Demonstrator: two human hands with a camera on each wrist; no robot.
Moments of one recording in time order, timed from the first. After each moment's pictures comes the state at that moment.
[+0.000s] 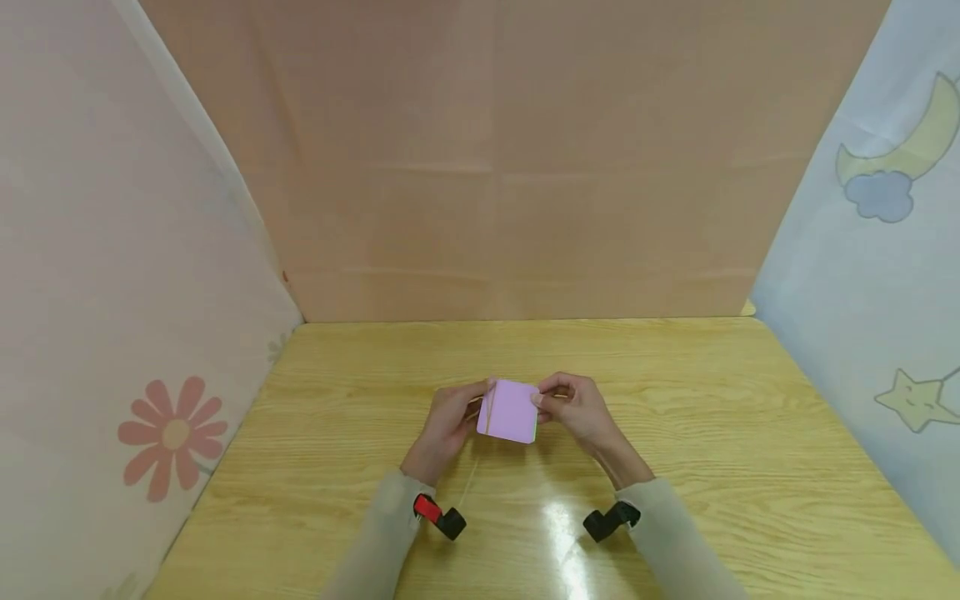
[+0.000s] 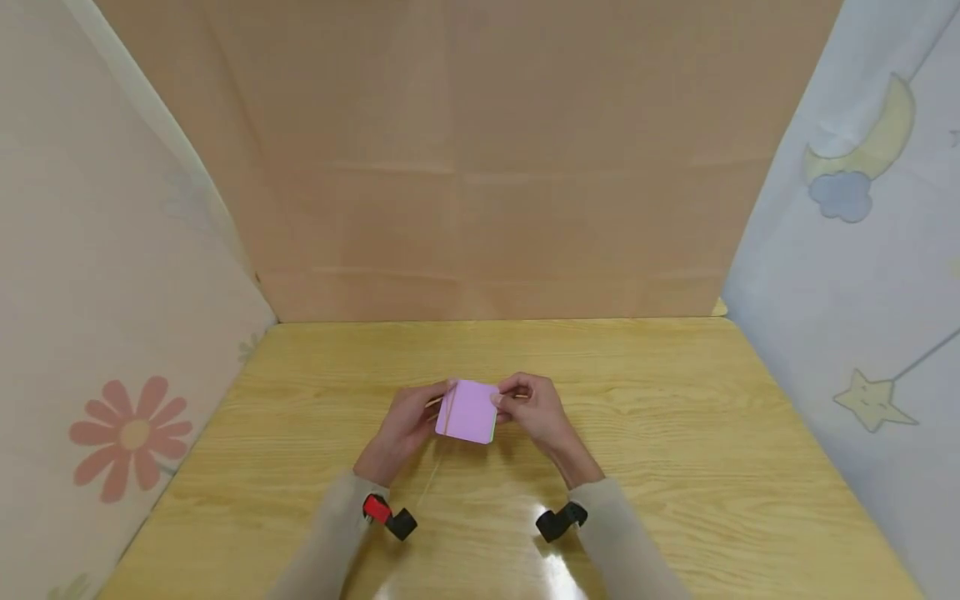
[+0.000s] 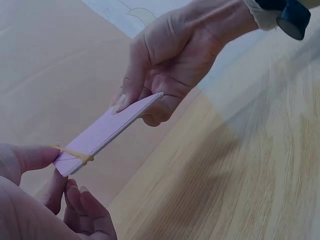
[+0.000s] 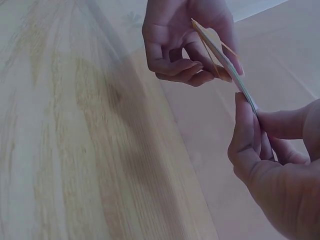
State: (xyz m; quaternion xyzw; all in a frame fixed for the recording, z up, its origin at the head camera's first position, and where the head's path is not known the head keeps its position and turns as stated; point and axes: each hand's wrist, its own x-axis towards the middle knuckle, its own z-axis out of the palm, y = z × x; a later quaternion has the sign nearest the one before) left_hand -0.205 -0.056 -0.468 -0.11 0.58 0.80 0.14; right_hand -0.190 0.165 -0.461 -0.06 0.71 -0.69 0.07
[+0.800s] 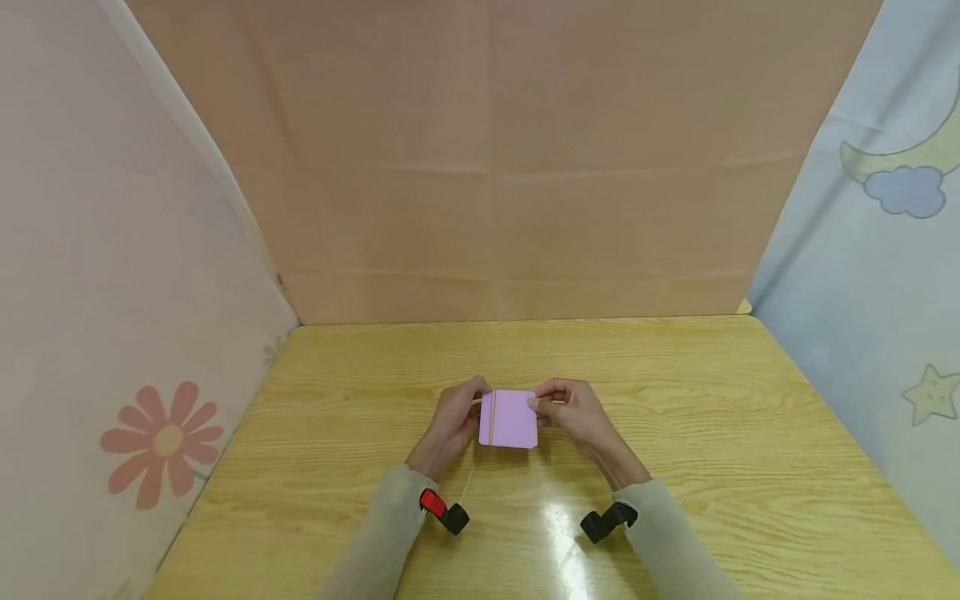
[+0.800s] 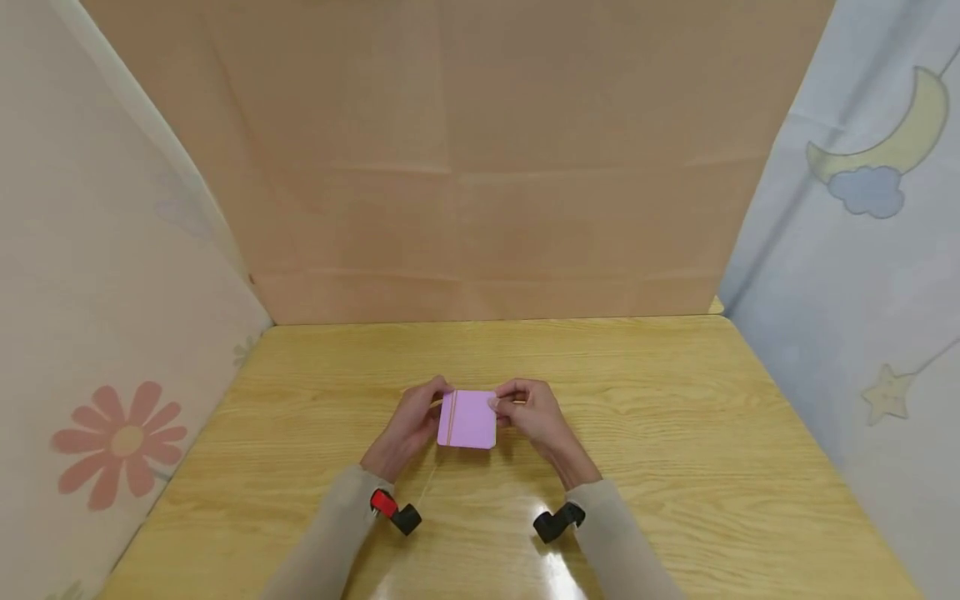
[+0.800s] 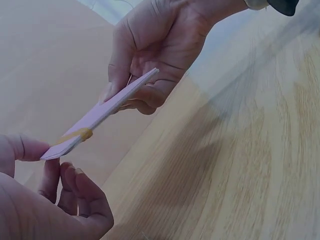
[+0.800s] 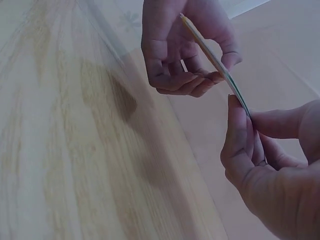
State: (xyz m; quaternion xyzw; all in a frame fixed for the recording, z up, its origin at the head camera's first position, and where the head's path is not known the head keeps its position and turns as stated) left_hand -0.222 -0.048 -0.480 -0.12 0.58 0.79 0.16; right_hand -0.191 0.162 -0.465 -0.01 0.72 -0.68 0.11
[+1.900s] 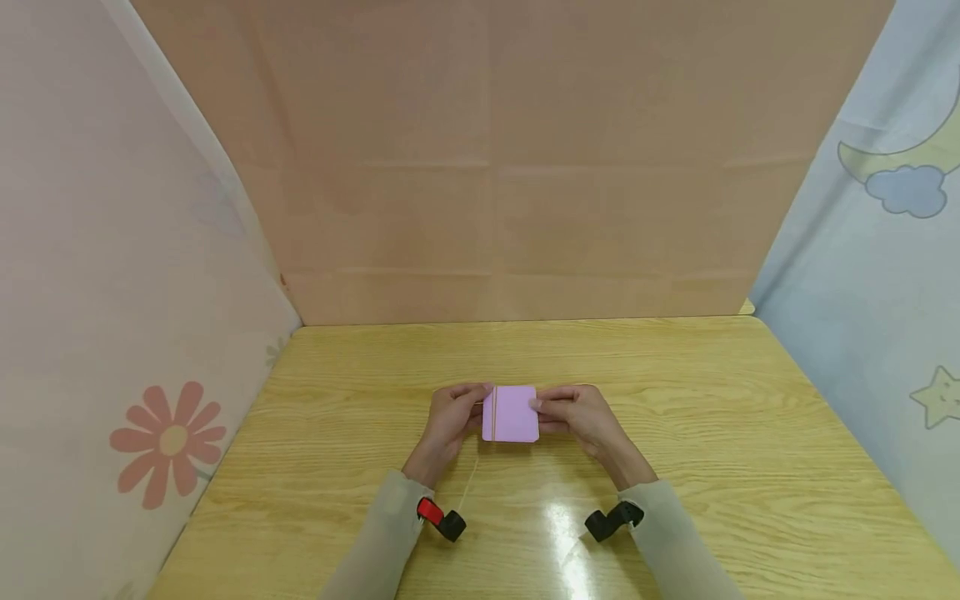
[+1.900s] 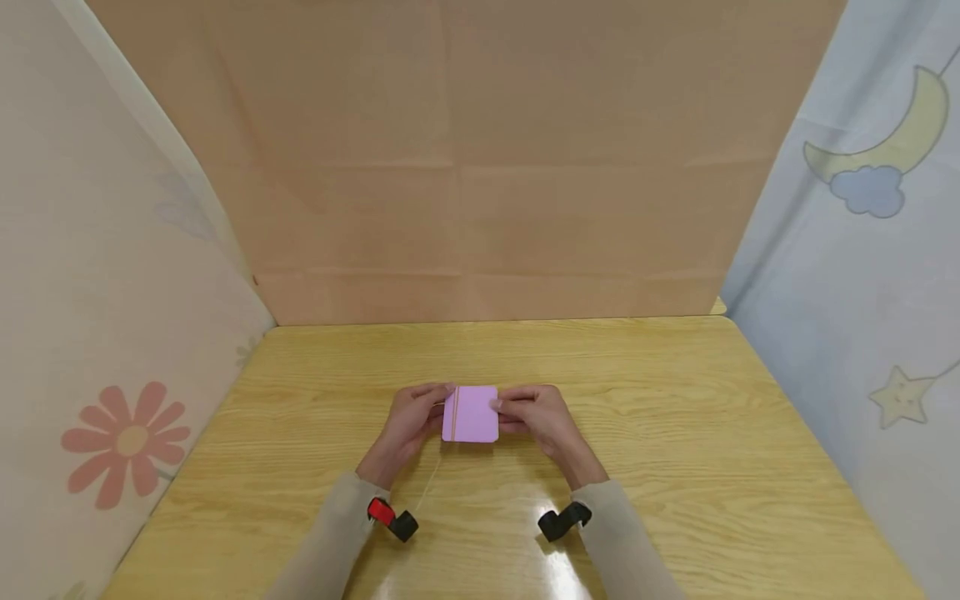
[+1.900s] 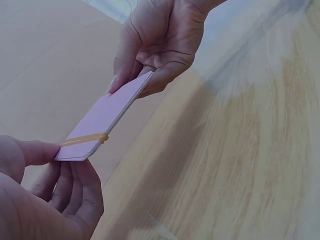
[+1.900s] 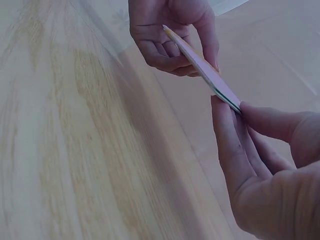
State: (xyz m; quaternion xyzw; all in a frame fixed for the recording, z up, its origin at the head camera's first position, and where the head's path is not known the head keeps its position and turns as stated) left_hand -0.214 -0.057 -0.481 -0.11 0.64 0.75 0.13; right_hand -0.191 0.174 -0.471 0.02 0.66 -0.73 0.15
